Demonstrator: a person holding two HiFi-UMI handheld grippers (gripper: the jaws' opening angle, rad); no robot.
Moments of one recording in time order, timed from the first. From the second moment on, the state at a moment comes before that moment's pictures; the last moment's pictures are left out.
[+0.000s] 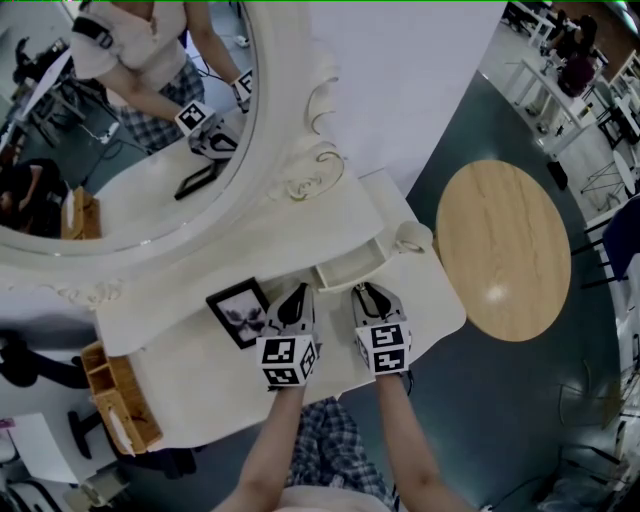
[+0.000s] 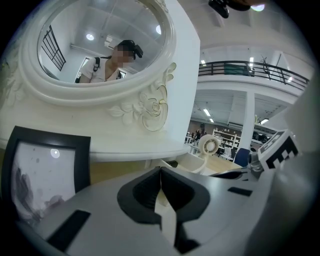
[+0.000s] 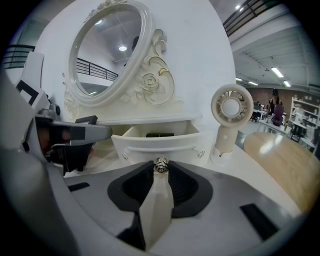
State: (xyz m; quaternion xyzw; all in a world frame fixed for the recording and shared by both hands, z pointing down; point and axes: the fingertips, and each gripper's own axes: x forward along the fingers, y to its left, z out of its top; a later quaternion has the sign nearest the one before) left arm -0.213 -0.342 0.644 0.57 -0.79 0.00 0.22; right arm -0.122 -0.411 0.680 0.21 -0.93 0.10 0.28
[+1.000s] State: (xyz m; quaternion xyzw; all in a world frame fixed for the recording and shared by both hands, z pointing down) left arm -0.203 -0.341 0.637 0.59 -0.78 -0.01 0.22; right arm -0.104 -0.414 0.657 0.22 -0.94 0.15 0.20
